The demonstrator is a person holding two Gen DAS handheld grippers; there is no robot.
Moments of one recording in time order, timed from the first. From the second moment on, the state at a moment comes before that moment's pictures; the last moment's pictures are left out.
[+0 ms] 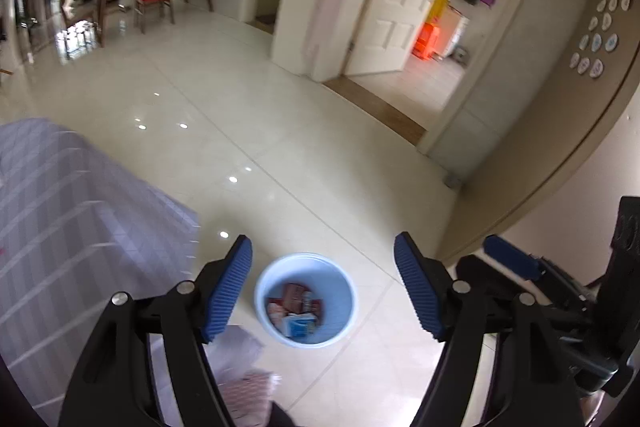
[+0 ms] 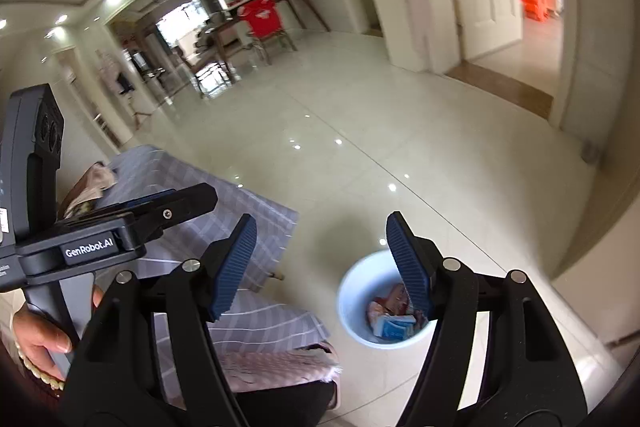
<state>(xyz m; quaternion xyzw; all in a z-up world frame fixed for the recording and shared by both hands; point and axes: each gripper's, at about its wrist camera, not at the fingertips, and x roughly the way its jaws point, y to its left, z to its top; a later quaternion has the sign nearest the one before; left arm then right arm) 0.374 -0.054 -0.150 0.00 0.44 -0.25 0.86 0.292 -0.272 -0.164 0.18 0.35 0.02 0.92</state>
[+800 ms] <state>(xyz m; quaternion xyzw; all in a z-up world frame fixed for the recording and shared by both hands) 0.340 0.340 -0.104 -0.08 0.39 0.06 0.92 0.367 0.061 -0.111 0.04 0.36 0.26 0.90</state>
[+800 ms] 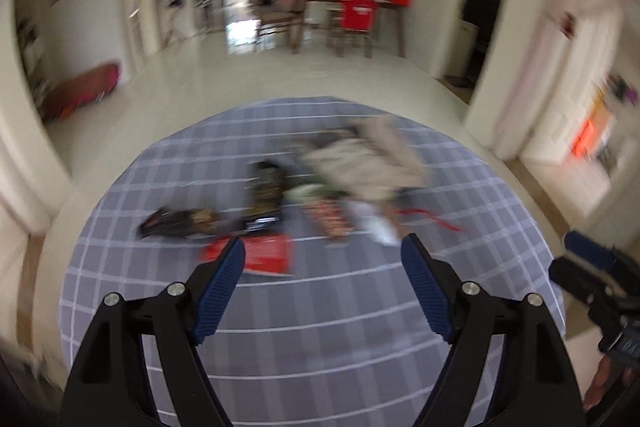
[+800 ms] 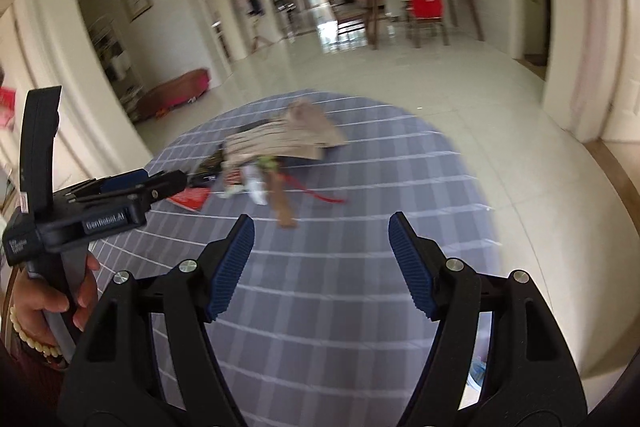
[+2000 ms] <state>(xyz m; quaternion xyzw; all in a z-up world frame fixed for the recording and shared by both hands) 0.370 0.480 -0.156 -0.30 0.37 0.09 0.87 0.471 0.298 -0.168 -0.04 0.46 0.31 0.84</state>
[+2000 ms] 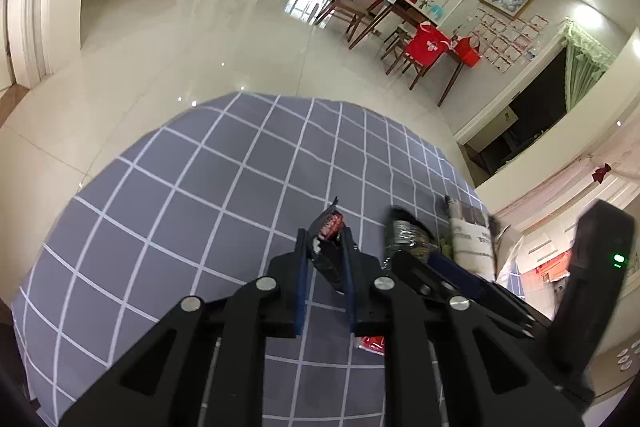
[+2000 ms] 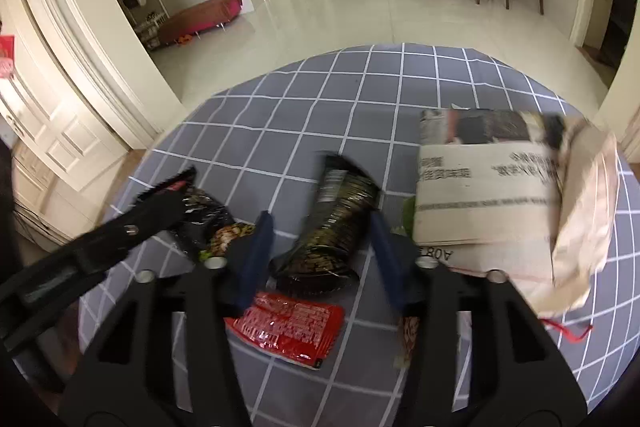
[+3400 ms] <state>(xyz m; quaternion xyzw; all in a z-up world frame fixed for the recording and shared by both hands) 0.356 0.039 -0.088 -0.11 0.41 -0.20 0.88 0.335 -0.187 -0.134 0.20 0.33 0.17 0.91</state>
